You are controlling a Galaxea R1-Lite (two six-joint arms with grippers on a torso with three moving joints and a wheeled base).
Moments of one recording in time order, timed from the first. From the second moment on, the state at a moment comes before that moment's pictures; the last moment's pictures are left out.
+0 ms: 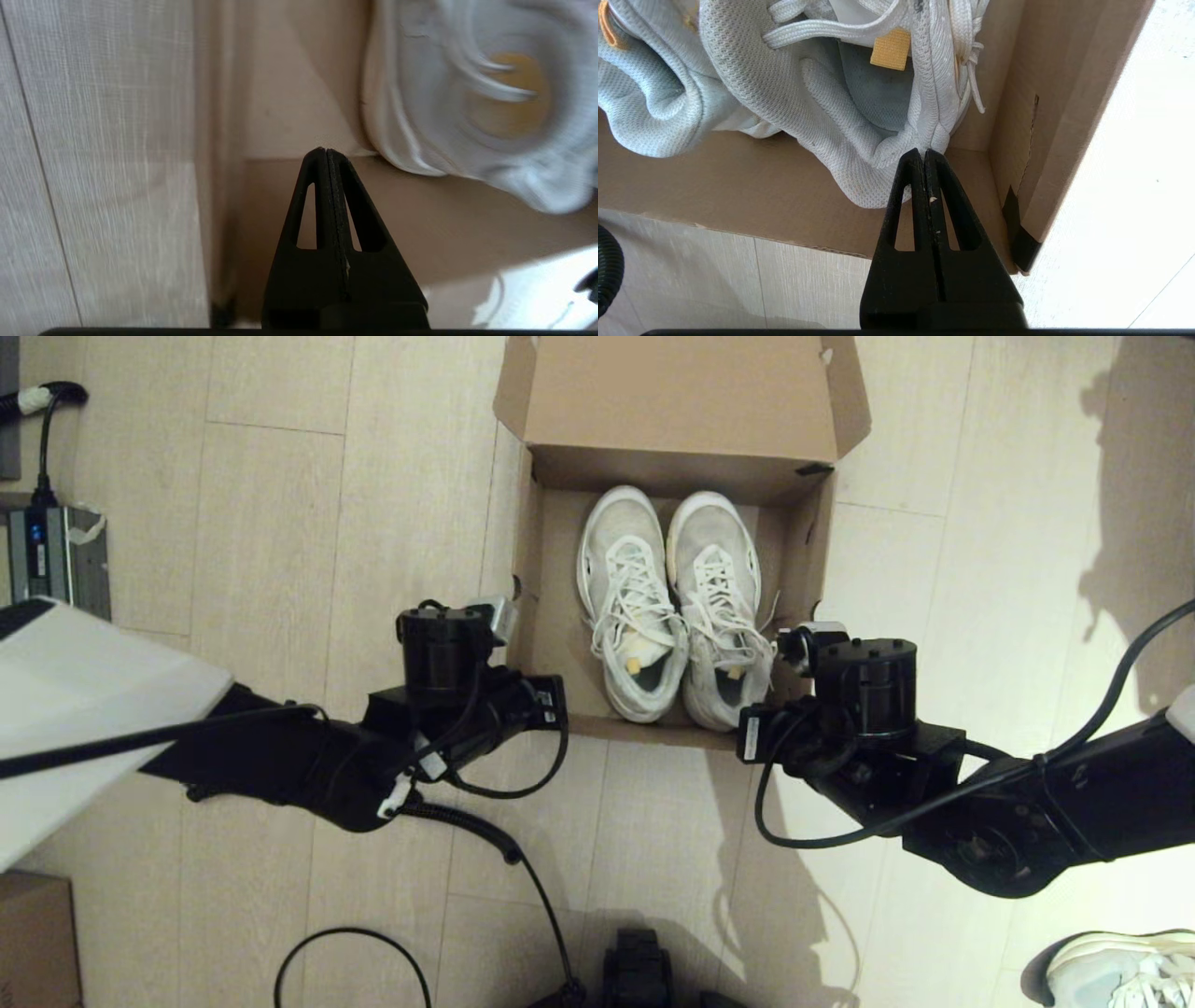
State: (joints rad) left arm -0.51 2.02 -1.17 -0.65 0.11 -0.17; right arm 0.56 1.91 -0.93 -0.69 -0.41 0.20
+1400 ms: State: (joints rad) left arm -0.51 2.05 -1.18 -0.64 0.12 -0.17; right arm 0.49 1.81 -0.86 -0.70 -0.39 0.20
